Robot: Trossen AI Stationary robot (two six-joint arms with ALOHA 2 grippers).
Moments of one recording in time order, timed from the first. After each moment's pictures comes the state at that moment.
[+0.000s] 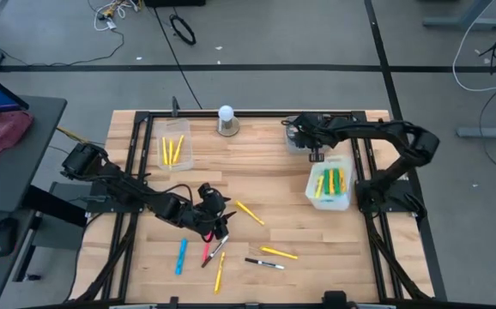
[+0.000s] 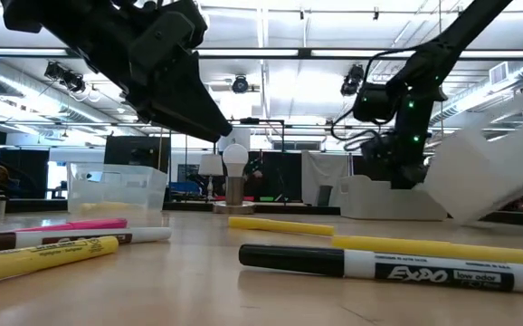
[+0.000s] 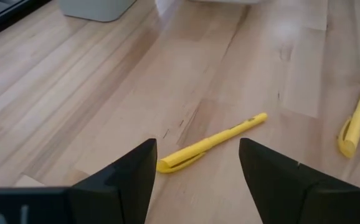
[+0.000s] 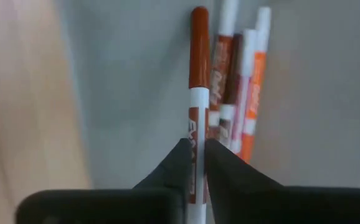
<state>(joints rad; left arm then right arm) -0.43 1.57 0.77 0.05 -0.69 -0.54 -0.62 1.57 0.84 -0.52 0.34 -0.72</state>
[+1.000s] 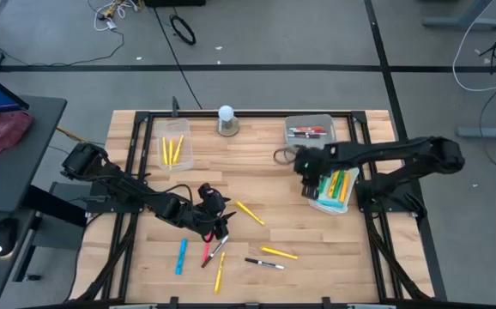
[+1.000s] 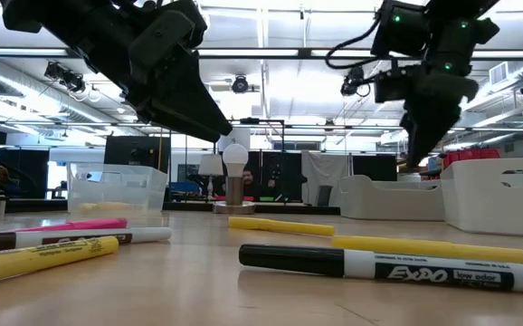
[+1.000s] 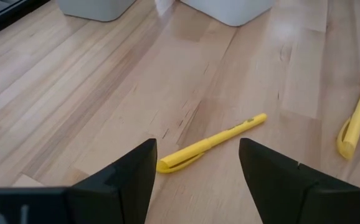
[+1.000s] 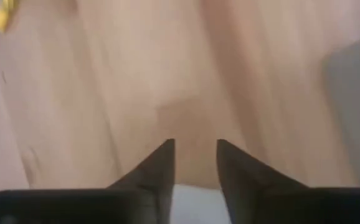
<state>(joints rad) -0.43 1.57 0.77 0.06 -0.69 -0.55 -0.15 1.30 0.84 -0.76 0.02 0.11</state>
